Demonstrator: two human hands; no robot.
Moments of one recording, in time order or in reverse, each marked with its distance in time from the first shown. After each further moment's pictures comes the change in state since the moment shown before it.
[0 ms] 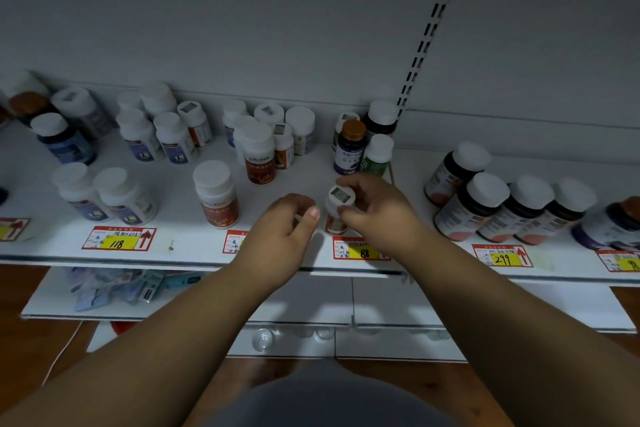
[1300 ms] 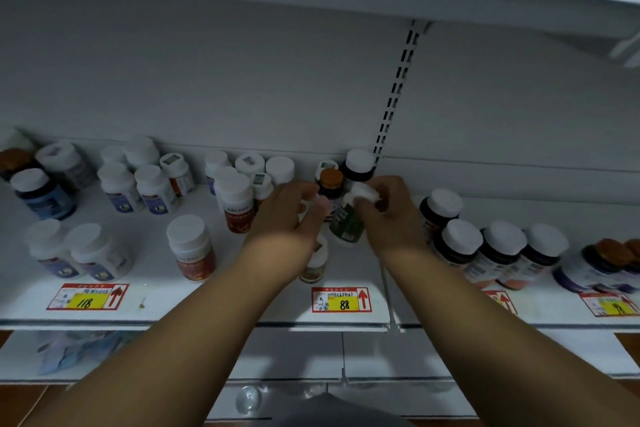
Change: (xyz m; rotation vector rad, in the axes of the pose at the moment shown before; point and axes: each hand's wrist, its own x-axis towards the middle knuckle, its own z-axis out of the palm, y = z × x) left_hand 0.055 0.065 0.001 -0.026 0.152 0.066; right_hand 0.031 -0.003 -0.041 0.183 0.439 0.030
